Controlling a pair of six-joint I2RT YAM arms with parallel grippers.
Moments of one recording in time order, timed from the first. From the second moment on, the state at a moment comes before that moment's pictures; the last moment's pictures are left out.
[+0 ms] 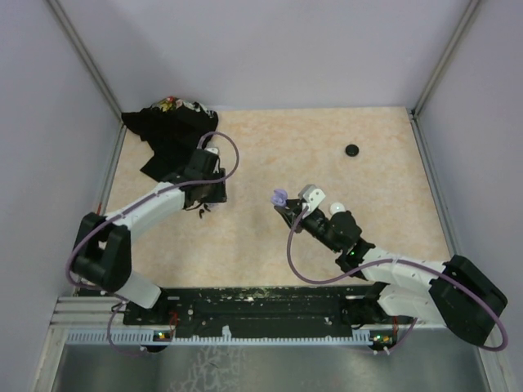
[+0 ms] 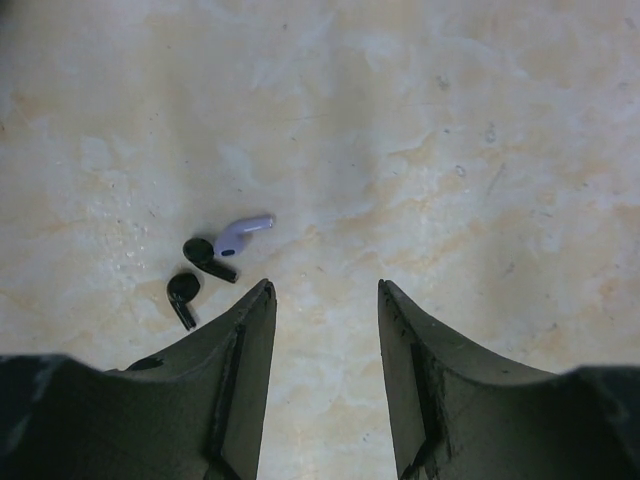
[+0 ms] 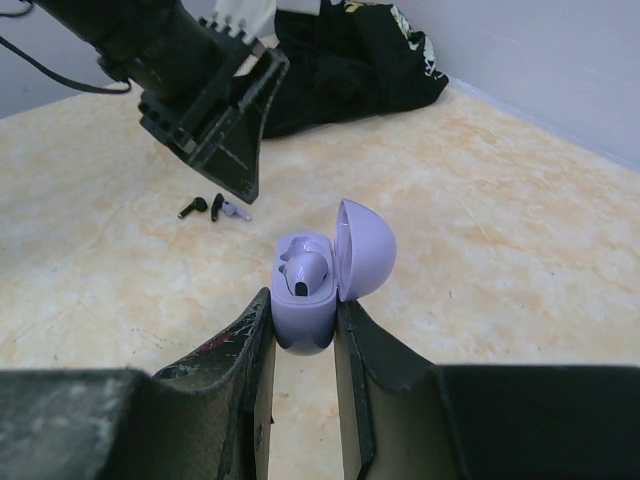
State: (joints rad) left arm -0.48 1.48 1.00 -0.39 -0.14 -0.39; right arm 0.80 1.08 0.30 0.84 -0.04 -0.05
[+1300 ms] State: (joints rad) left arm -0.43 1.67 1.00 -0.51 -0.11 -0.40; right arm 0.80 1.09 0.30 0.83 -0.02 -0.07
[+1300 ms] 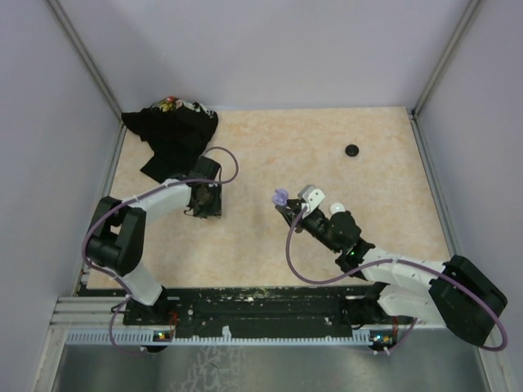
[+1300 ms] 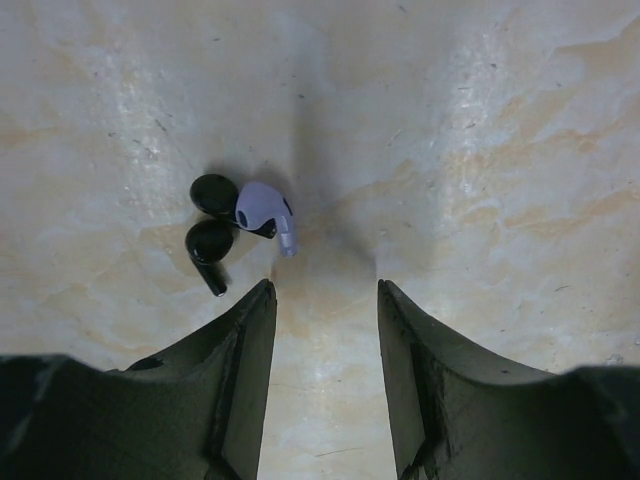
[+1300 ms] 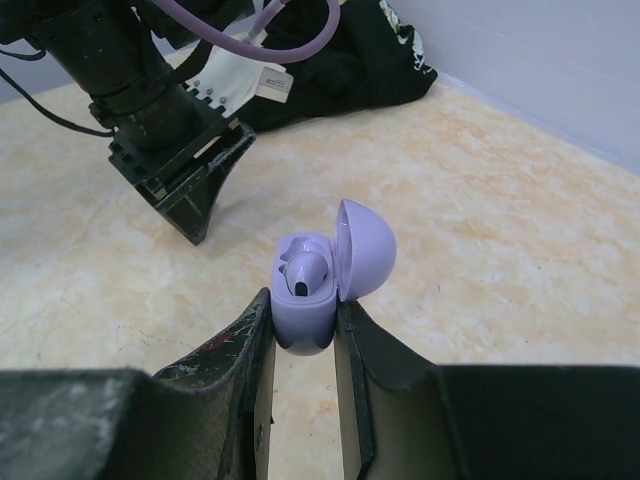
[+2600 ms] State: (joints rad) left arm -0.41 1.77 1.13 -0.55 -0.22 -0.40; right arm 0.80 1.08 0.30 0.82 -0.02 -0.07
